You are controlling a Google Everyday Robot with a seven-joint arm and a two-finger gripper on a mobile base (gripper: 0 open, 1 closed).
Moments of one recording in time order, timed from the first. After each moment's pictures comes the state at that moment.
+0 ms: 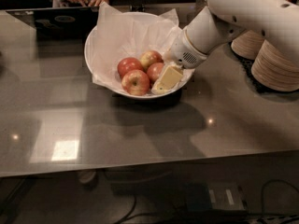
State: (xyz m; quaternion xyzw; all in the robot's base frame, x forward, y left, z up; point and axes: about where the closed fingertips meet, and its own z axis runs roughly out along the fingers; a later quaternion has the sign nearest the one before) arm 0.587 -0.044 0.870 -0.60 0.75 0.14 0.27
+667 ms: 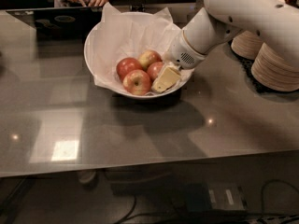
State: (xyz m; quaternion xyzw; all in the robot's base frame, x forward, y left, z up) arm 0.588 -0.042 0.866 -0.59 0.75 0.14 0.26
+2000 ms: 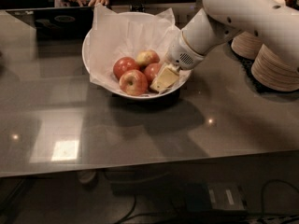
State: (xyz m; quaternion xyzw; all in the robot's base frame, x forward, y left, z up) arm 0.589 -0.042 0.864 -0.59 0.75 0.15 0.26
